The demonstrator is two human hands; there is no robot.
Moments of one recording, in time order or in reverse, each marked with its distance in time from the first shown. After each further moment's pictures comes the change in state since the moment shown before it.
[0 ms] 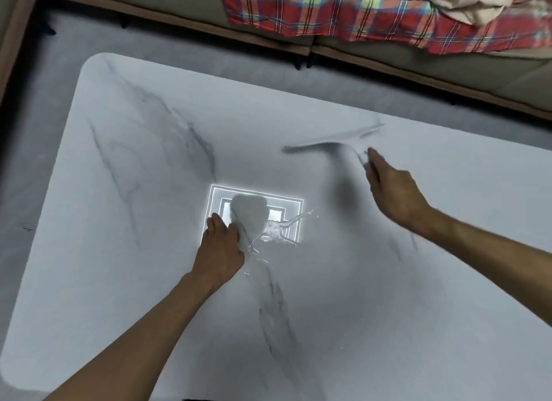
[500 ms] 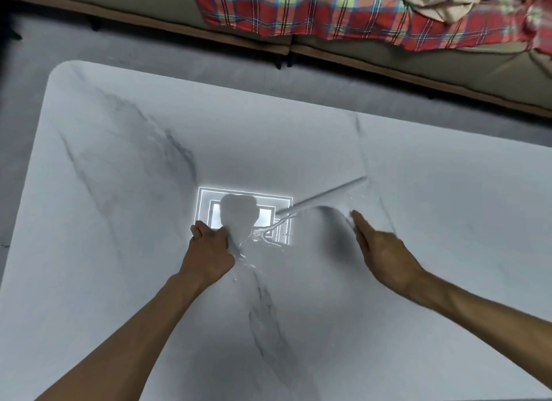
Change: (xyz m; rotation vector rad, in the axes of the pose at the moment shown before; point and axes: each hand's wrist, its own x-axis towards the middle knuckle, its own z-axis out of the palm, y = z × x) left_hand 0.013 0.007 -0.005 -0.070 -0.099 -0.049; right_hand -0.086 0.042 0.035 -0.085 -0.259 0.060
